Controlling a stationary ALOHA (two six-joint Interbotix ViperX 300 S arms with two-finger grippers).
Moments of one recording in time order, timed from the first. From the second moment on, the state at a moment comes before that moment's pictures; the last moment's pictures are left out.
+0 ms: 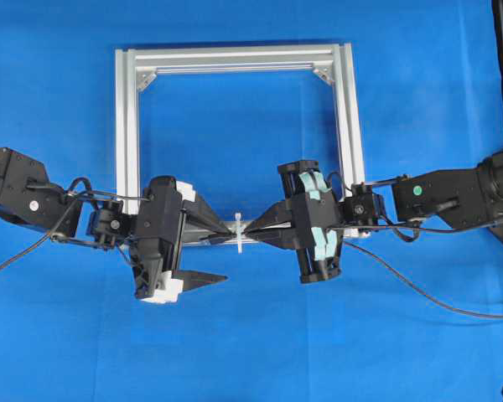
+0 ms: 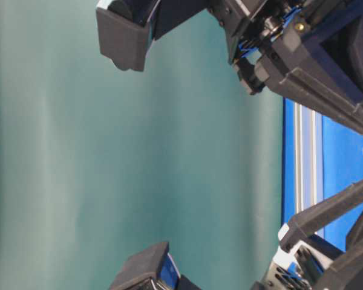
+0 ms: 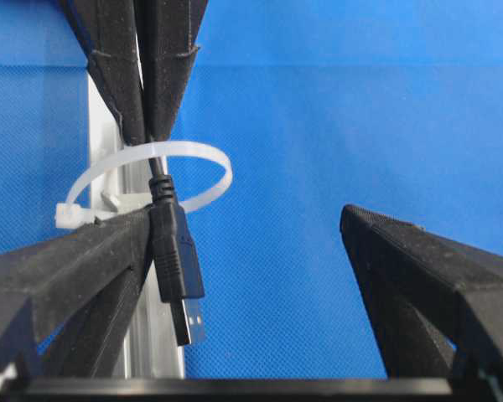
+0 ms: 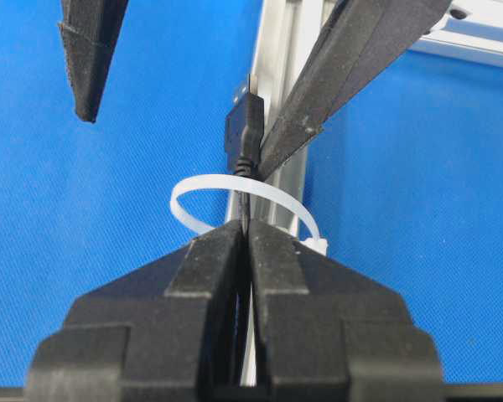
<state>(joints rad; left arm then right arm) -0.21 0.16 0.80 -0.08 -0.52 -0.09 0.12 0.10 0.79 -0.01 -0.42 0.05</state>
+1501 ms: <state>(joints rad) -0.19 0.16 0.80 -0.09 -0.52 -0.10 0.13 0.10 0.79 -0.01 -0.42 0.05</state>
